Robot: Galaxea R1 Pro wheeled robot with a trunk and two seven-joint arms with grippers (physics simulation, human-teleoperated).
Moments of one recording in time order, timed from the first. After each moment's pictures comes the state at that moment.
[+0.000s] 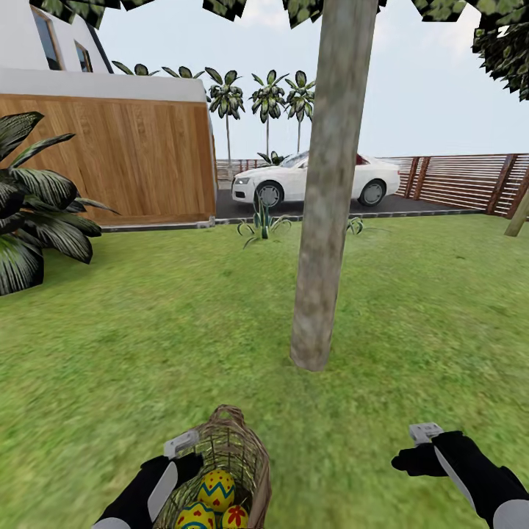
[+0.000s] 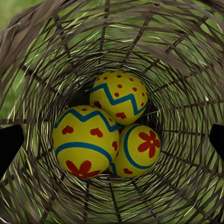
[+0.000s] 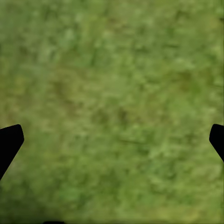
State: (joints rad) left arm -0.49 -0.08 0.15 -0.49 0.25 0.37 0.18; right arm -0.53 -0.33 0.12 -0.60 -0.03 0.64 0.29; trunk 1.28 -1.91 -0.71
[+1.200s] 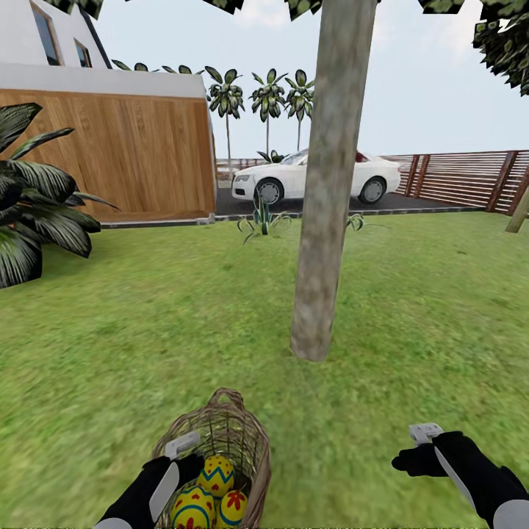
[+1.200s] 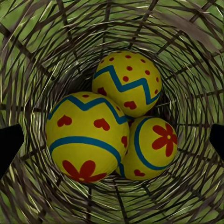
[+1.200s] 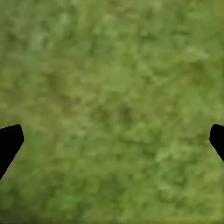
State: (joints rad) left arm -0.49 -0.08 0.14 -0.49 0.25 0.37 0.18; right arm -0.53 -0.33 0.12 -0.60 -0.03 0.64 0.29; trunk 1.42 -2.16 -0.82
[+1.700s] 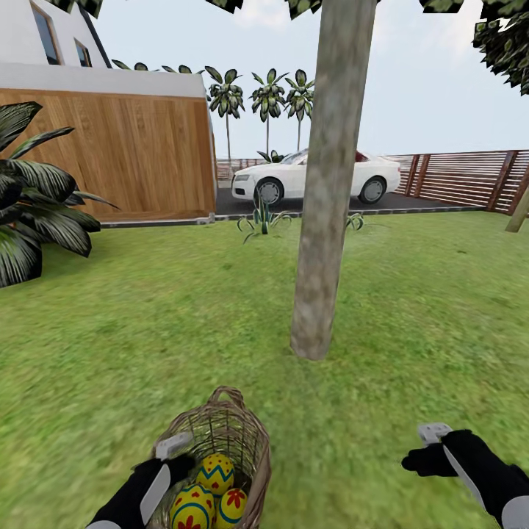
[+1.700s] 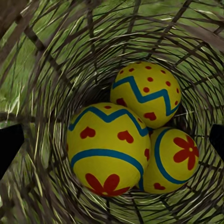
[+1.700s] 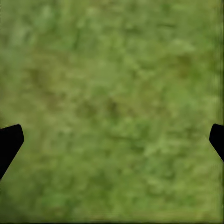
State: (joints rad) left arm -0.48 -0.05 0.14 -0.49 0.25 0.34 0.18; right arm -0.54 -0.37 0.12 -0.56 -0.03 0.64 0.29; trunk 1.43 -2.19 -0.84
